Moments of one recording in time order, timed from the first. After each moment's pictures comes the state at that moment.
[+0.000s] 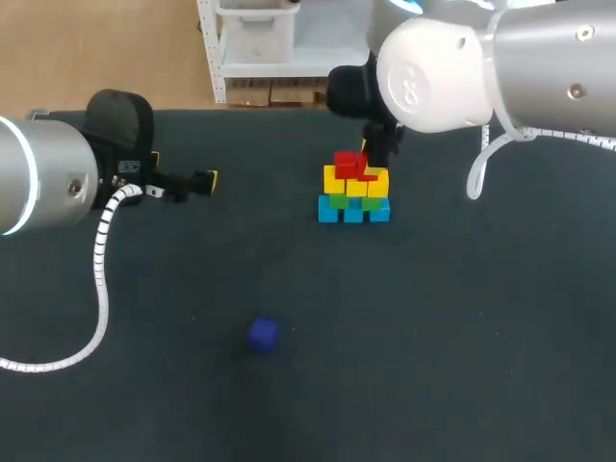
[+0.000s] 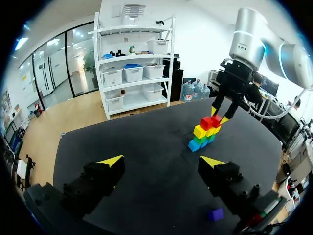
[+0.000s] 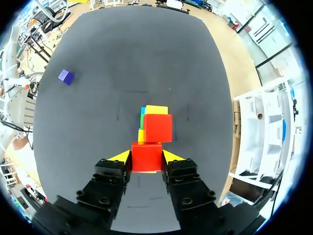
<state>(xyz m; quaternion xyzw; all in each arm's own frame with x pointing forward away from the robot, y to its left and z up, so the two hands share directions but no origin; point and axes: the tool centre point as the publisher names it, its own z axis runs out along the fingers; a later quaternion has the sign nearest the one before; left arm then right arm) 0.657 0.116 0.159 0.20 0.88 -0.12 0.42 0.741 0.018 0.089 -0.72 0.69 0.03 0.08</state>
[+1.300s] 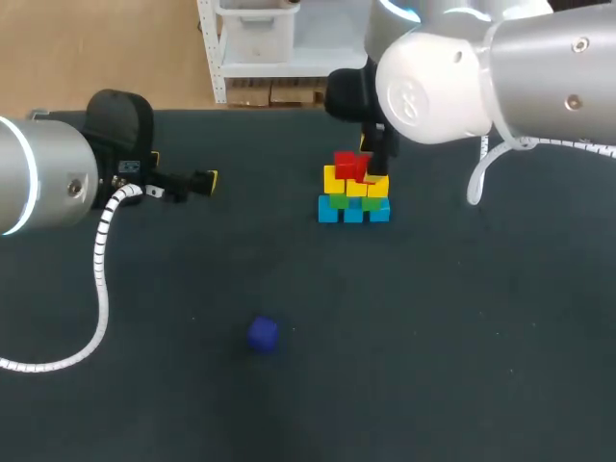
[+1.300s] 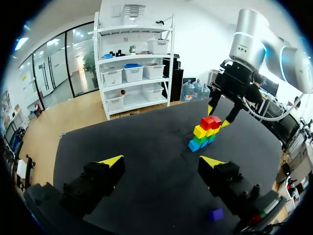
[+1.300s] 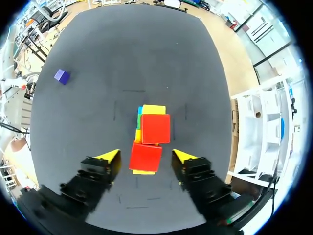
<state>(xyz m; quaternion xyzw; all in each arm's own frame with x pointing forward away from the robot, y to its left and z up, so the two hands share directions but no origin) 0.657 0.116 0.159 0.20 0.88 -0.12 0.42 0.744 0.018 0.085 -0.71 0.70 0.02 0.08</state>
